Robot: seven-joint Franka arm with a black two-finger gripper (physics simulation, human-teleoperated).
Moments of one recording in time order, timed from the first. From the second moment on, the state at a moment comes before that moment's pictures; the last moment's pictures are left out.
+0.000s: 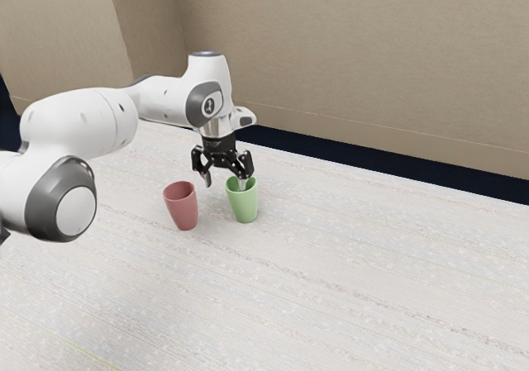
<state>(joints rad) 0.01 0.83 0.03 -1.11 -0.05 1.84 -0.13</state>
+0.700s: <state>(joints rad) 0.00 0.84 0.02 -1.10 -0.05 1.87 -0.14</state>
